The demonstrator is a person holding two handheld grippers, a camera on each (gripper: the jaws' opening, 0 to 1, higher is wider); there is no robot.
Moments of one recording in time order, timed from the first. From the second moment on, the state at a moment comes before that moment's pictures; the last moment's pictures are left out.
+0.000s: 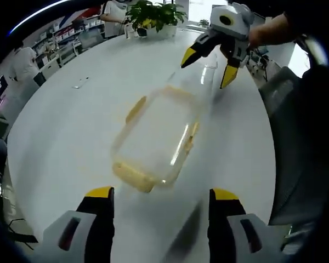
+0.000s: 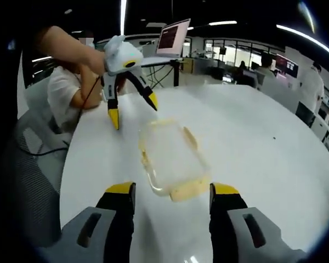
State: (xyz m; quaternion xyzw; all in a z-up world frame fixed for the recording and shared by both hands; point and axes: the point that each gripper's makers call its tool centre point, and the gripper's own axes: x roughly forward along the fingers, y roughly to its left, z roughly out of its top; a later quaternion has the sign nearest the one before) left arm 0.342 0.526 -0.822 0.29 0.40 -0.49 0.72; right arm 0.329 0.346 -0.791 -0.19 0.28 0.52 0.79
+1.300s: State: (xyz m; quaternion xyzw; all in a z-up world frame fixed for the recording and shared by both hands) left arm 0.382 0.523 -0.831 0.36 0.39 -0.52 0.67; right arm 0.355 0.348 -0.824 -0.33 0.34 0.57 0.67
